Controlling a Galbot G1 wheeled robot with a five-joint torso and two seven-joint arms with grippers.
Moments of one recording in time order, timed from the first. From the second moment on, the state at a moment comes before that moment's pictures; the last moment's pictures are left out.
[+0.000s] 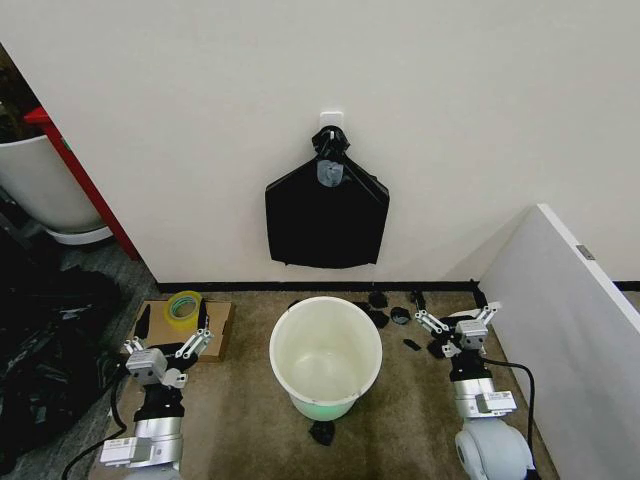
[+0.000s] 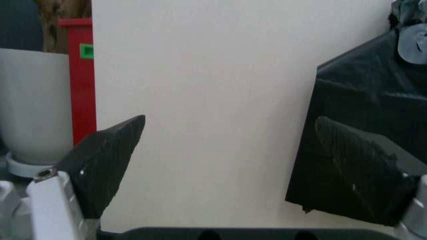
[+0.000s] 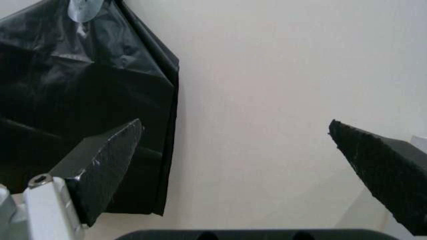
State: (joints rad) left arm 1.71 -1.44 -0.62 -2.13 -0.22 -0.43 -0.06; right arm -1.48 1.39 0.53 1.92 -0.01 0.45 0.04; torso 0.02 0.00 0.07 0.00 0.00
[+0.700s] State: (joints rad) left arm 1.72 -1.40 -0.62 -2.12 -0.21 -0.43 -0.09; right arm -1.17 1.34 0.22 1.93 1.02 0.12 -0.03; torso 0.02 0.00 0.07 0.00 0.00
